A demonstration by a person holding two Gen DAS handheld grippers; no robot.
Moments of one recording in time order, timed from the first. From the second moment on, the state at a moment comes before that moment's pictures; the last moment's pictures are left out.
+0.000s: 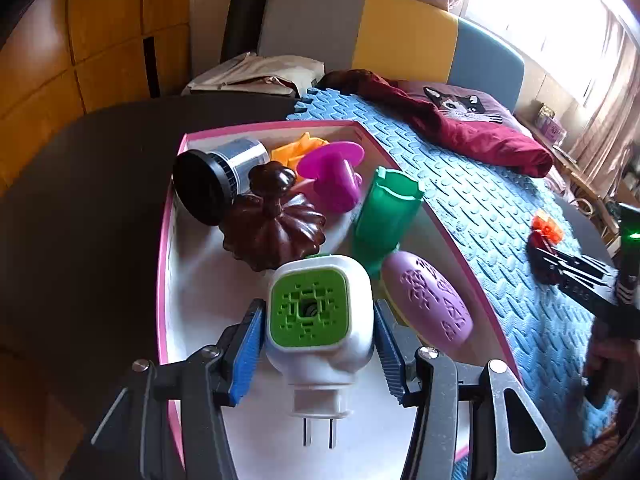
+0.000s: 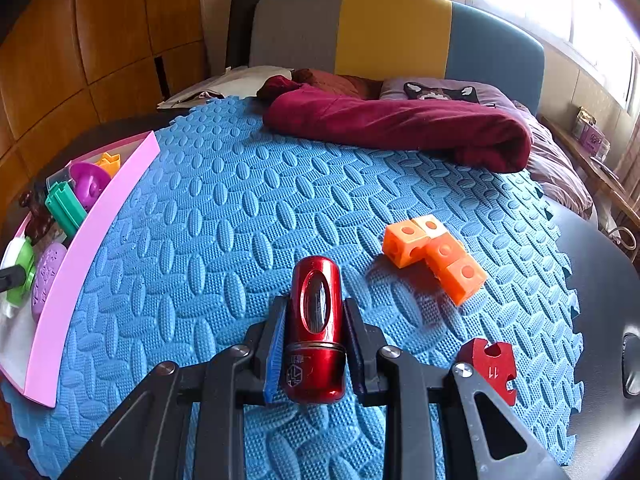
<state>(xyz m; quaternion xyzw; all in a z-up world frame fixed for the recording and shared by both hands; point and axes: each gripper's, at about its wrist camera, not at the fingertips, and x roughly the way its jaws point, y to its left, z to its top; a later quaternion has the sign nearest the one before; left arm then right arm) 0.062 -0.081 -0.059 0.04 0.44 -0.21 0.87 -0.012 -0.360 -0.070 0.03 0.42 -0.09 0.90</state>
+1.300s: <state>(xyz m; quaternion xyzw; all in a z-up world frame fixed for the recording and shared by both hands) 0.039 -0.067 -0.034 0.06 0.40 -0.17 0.90 -0.012 -0.359 -0.070 0.03 0.42 -0.09 0.90</state>
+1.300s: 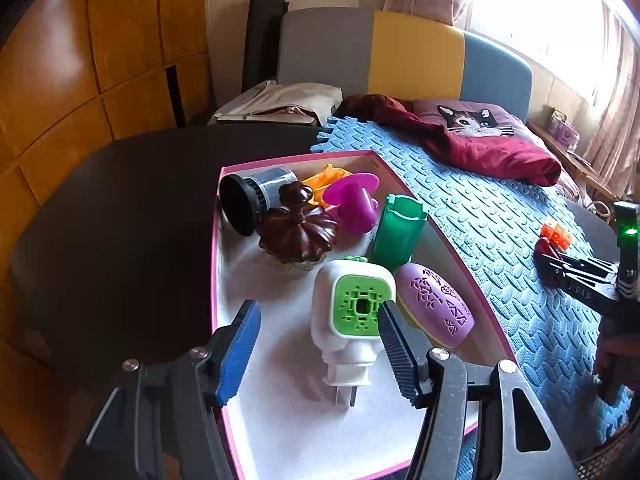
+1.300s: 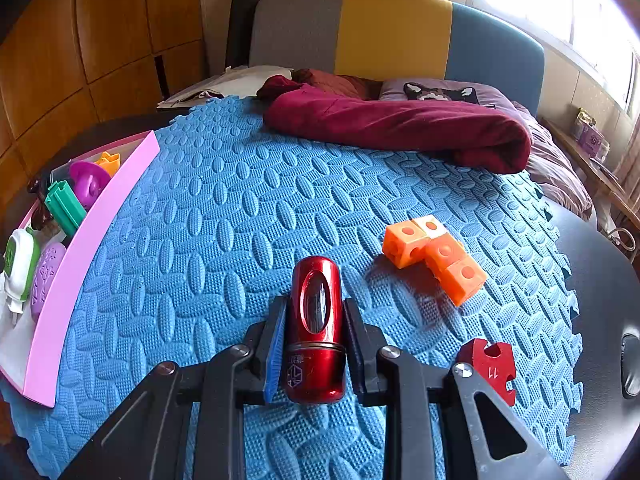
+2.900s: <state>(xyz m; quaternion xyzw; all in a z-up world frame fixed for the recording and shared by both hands) 0.041 0.024 -0.032 -0.02 0.41 -0.10 0.91 -0.023 -0.240 -0.007 0.04 0.38 0.11 0.92</state>
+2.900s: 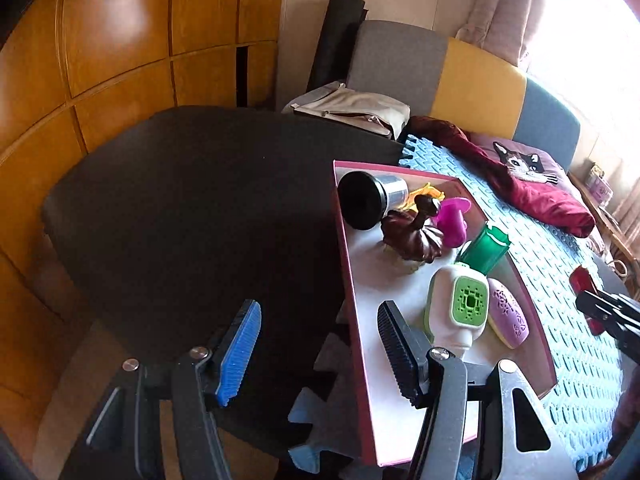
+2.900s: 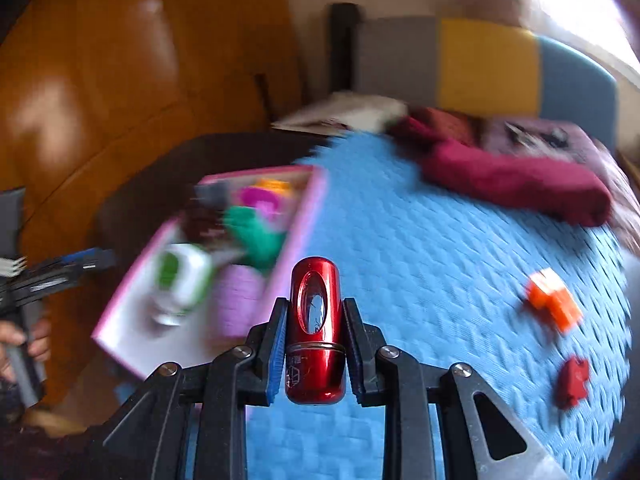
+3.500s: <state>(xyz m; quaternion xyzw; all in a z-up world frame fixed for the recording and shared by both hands) 0.040 0.020 -0.039 -0.01 0.42 -0.11 0.90 0.015 -0.145 -0.067 -0.02 0.46 0.17 0.87</state>
